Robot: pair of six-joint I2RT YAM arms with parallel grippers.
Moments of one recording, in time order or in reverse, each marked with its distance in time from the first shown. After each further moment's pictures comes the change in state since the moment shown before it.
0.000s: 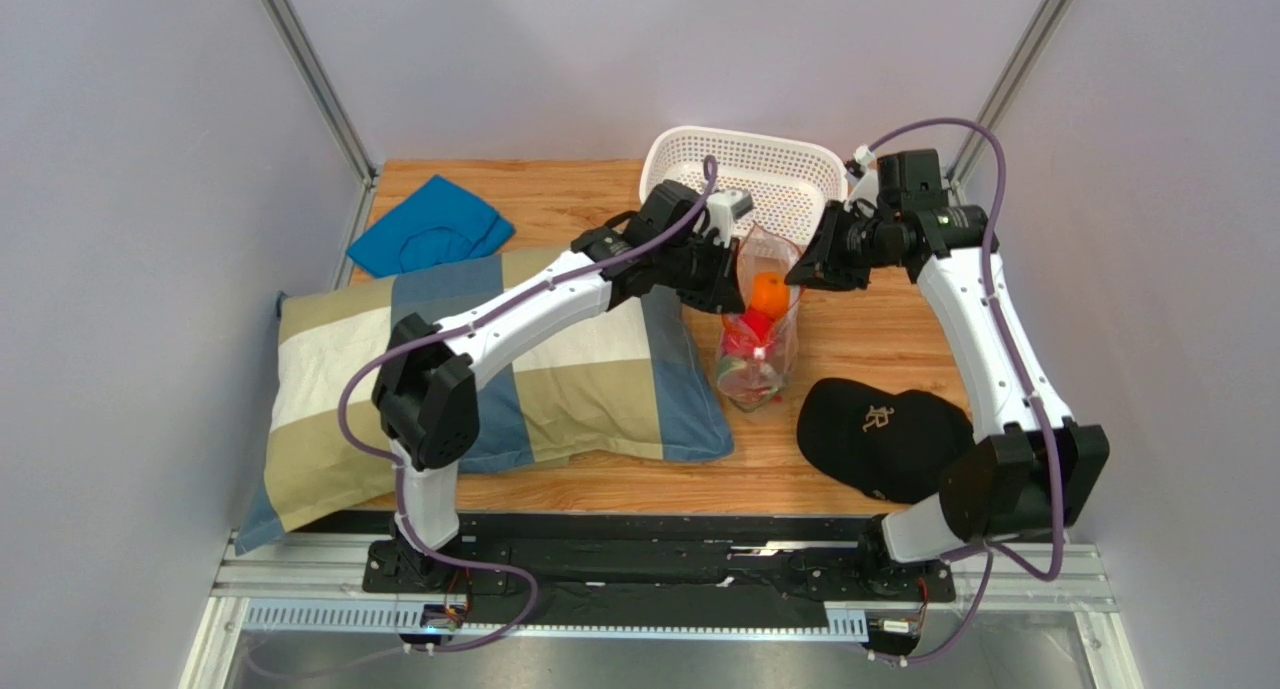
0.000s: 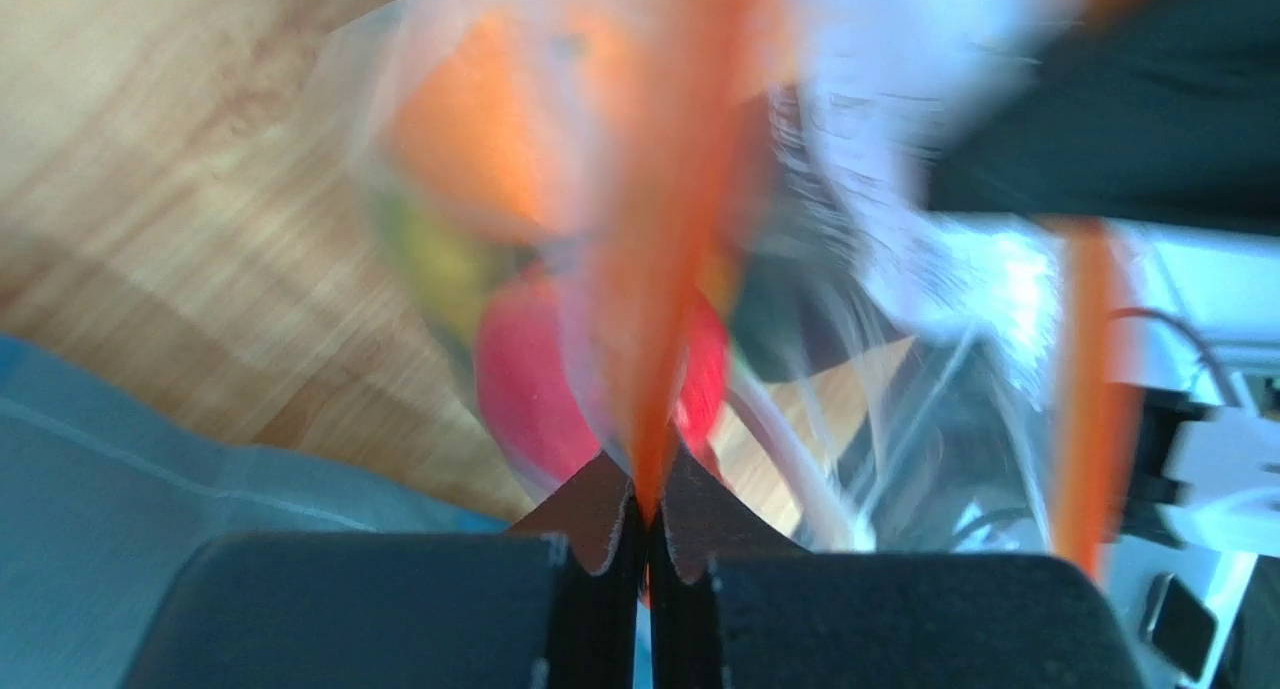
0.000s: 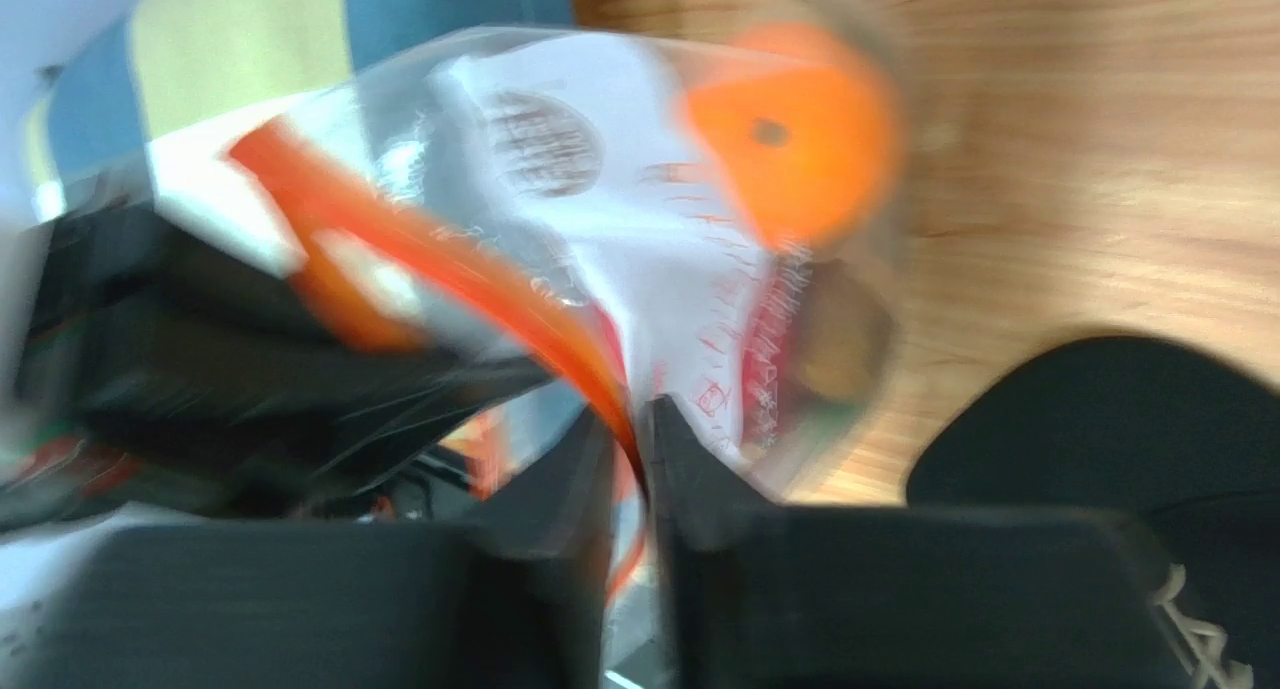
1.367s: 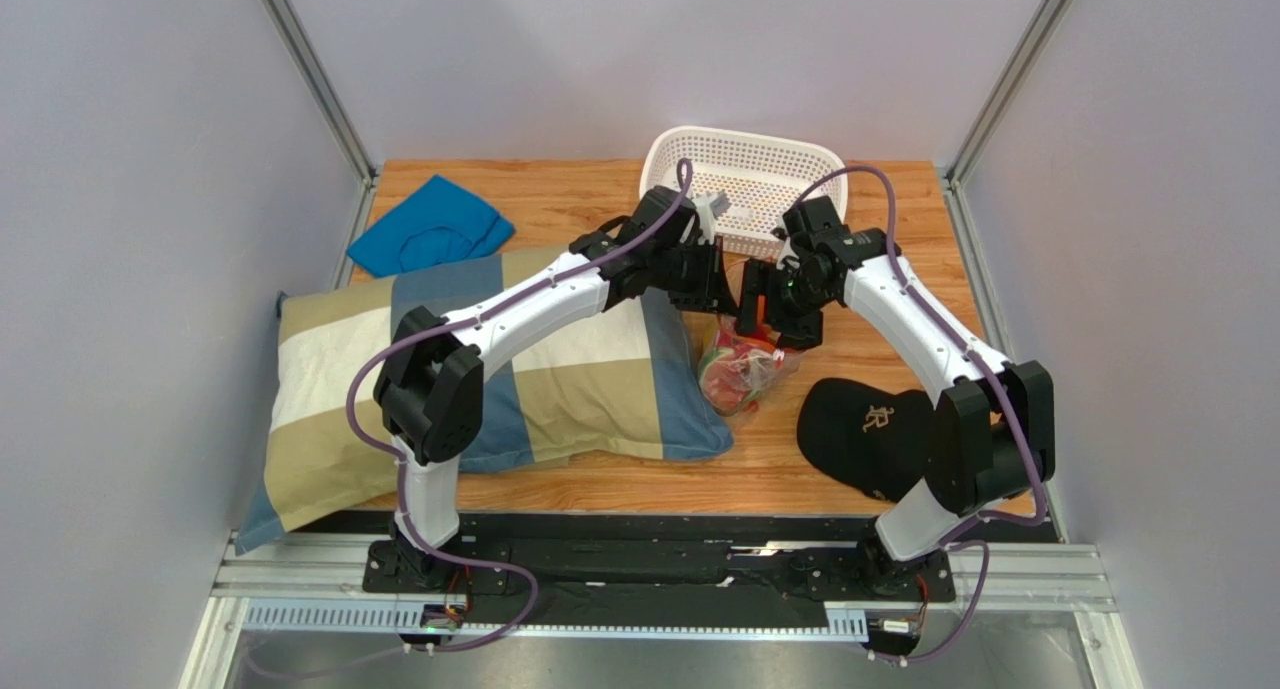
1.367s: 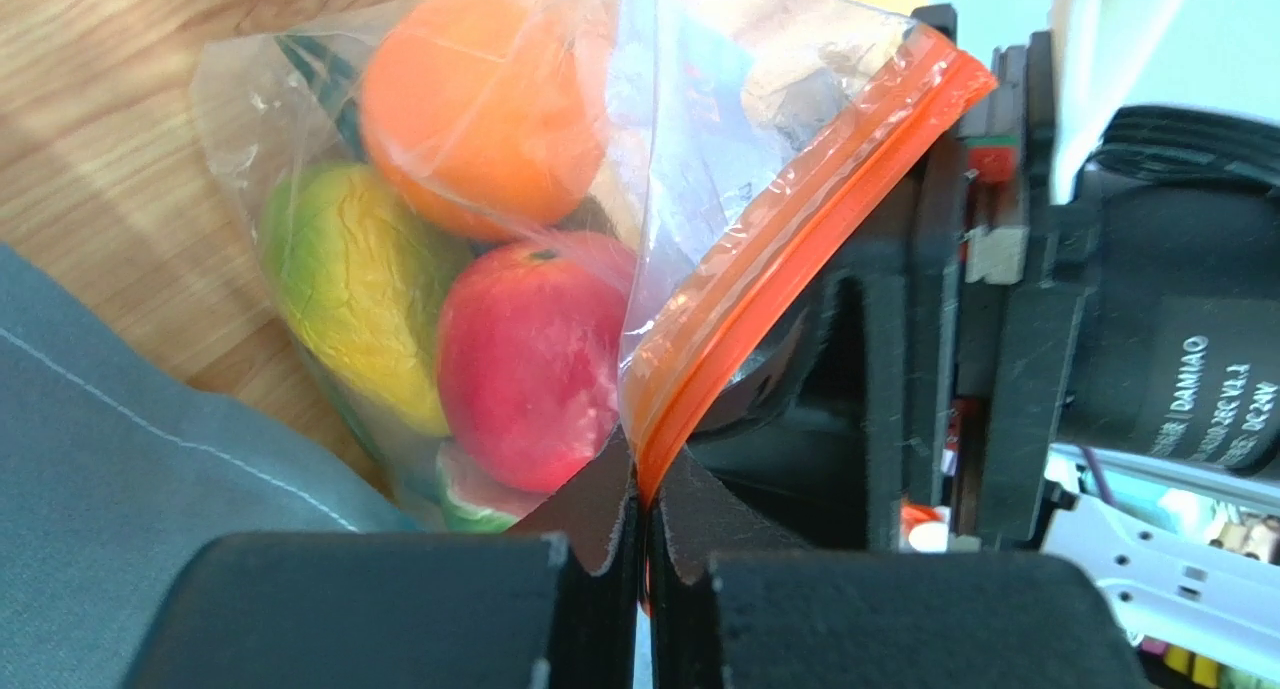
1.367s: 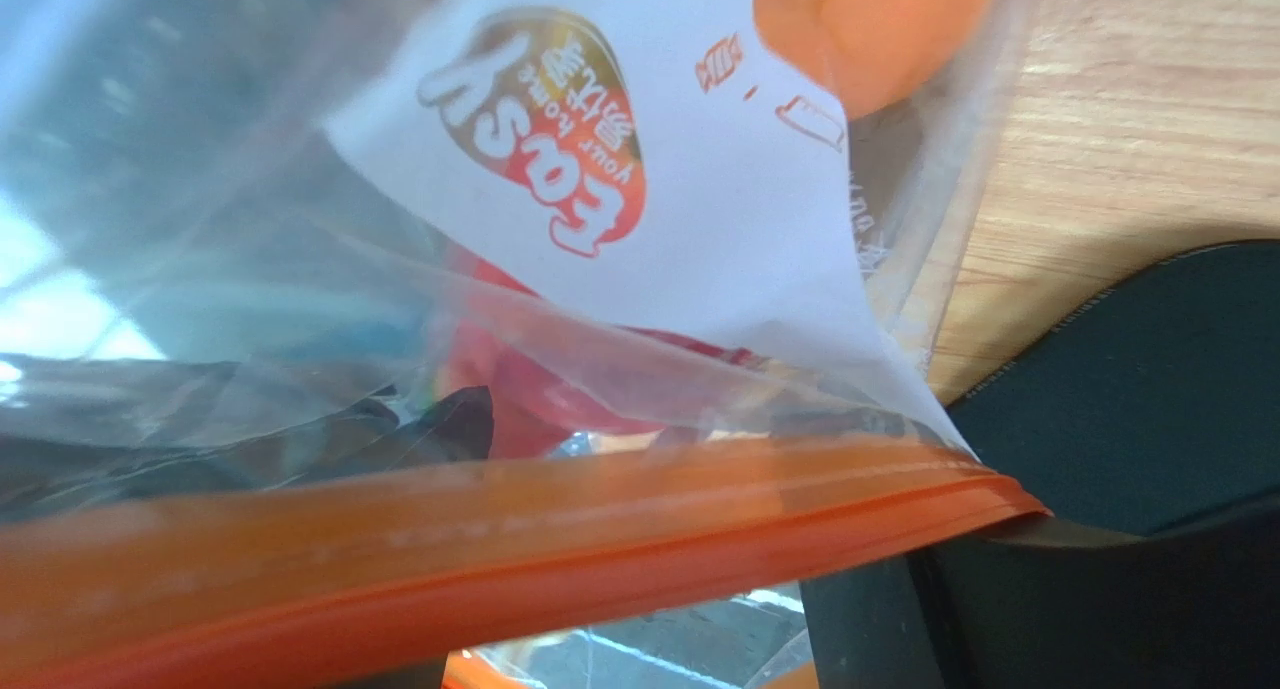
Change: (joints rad) left arm 0.031 -0.004 -0.065 0.060 0.004 -0.234; right arm 0.222 0.149 -0.151 0.027 0.194 0.051
